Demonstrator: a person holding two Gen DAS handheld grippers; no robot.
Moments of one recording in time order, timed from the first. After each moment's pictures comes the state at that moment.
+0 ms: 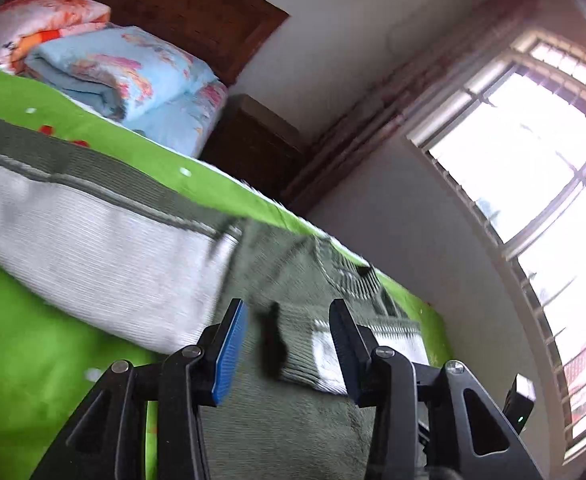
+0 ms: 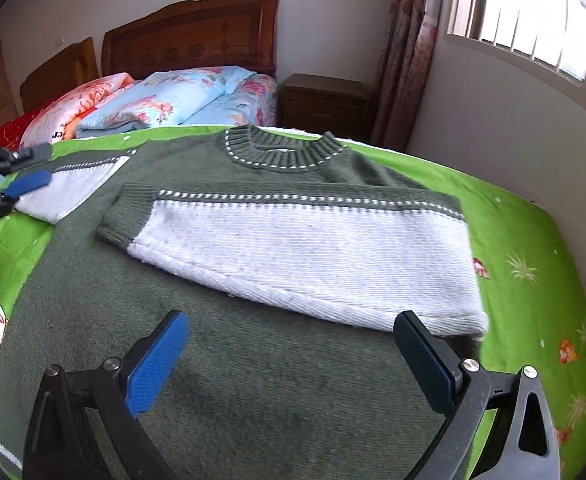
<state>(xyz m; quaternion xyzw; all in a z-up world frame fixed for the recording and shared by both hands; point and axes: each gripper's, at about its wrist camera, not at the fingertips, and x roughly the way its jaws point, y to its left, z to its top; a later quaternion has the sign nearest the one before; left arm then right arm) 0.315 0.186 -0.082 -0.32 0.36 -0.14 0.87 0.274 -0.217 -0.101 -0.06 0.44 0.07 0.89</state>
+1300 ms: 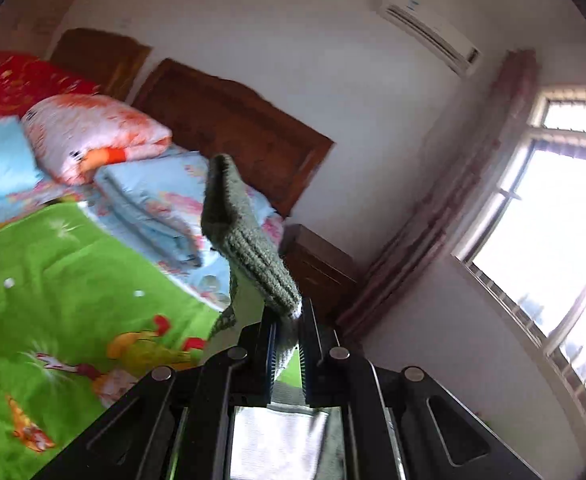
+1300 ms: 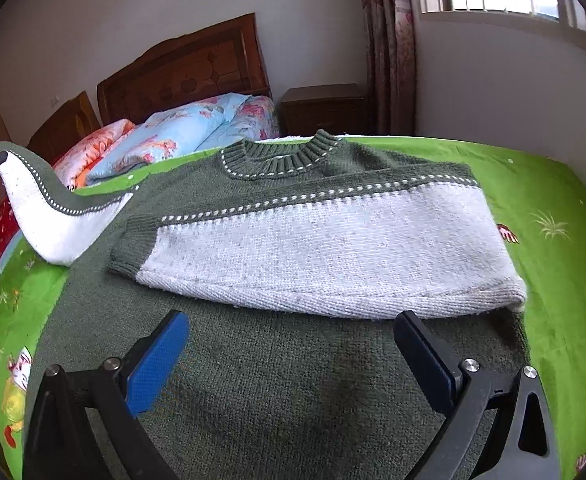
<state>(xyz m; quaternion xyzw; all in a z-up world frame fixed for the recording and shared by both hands) 0.322 0.242 0.000 -0.26 0.19 -0.03 0.95 0.271 -0.254 -0.114 0.06 0.41 0.07 0.91</state>
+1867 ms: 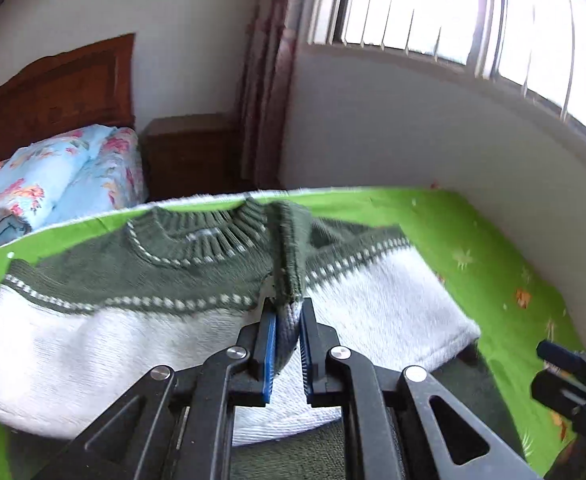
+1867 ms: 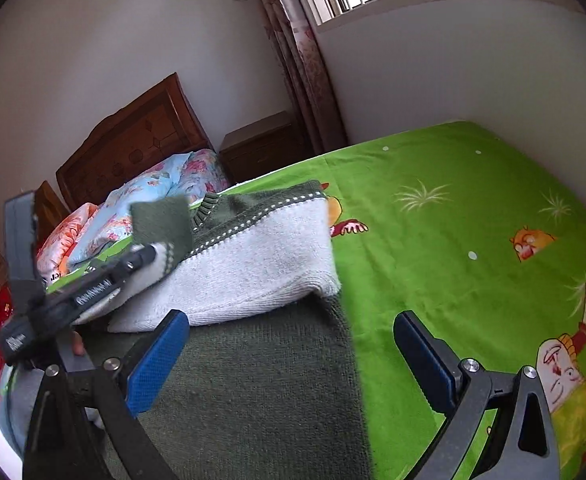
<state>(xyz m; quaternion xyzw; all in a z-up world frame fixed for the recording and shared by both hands) 0.344 -0.136 -0.107 0.02 0.38 -0.22 0.90 0.216 -0.379 -0.086 0.18 0.36 -0.01 0.92</state>
